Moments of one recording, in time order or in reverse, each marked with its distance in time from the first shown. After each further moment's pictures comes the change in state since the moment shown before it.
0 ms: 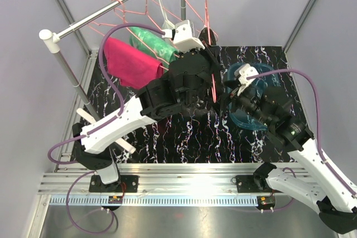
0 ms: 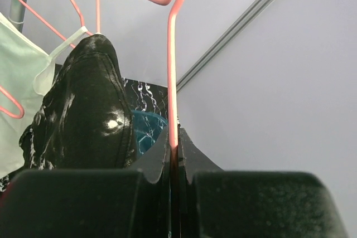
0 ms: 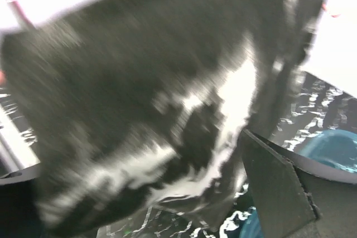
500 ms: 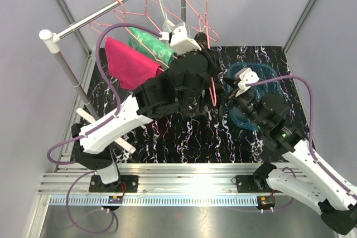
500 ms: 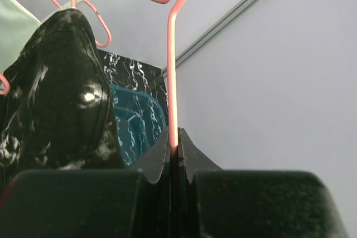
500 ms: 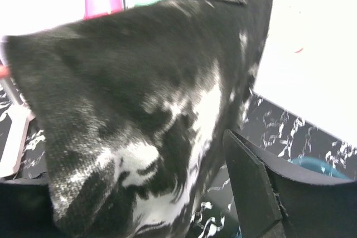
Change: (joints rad) left arm 0.000 0.006 0.056 -0.175 0.036 -0.187; right arm 0.020 -0.038 -0.164 0.282 0.119 -0.088
